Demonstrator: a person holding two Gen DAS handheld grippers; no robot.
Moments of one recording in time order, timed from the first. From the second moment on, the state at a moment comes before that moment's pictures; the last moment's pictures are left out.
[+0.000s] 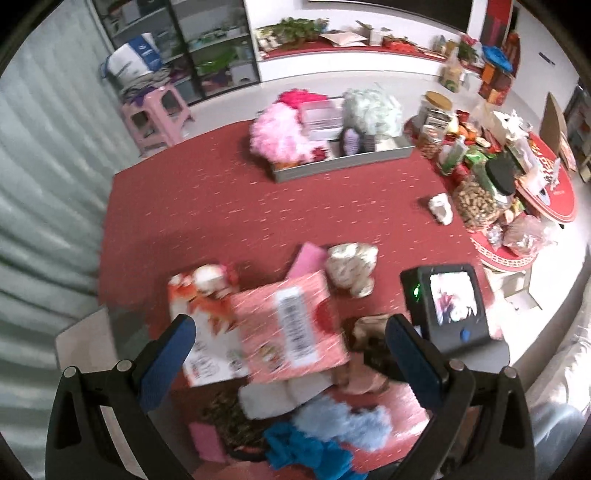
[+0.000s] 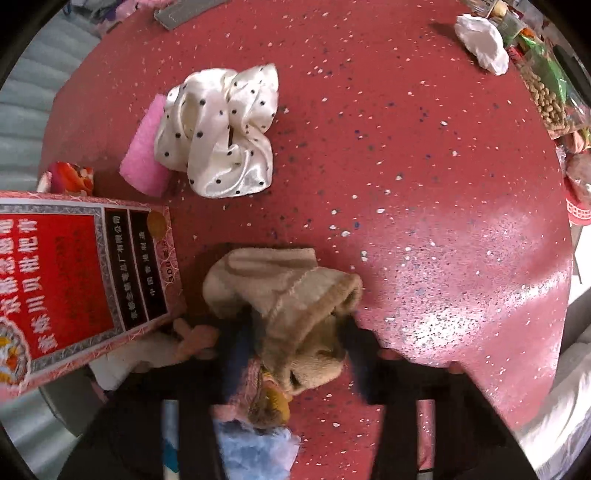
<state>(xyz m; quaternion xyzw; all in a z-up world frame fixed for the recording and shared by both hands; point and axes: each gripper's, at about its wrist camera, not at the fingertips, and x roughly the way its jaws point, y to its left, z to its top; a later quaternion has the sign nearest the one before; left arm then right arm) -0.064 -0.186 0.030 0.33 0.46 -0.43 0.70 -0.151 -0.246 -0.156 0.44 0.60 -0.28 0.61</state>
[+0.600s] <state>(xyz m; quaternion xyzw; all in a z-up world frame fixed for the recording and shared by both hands) -0.126 -0.338 -0.098 0.42 0.46 -0.35 0.70 -0.295 -0.272 -0.131 0.52 0.52 -0.32 0.59</state>
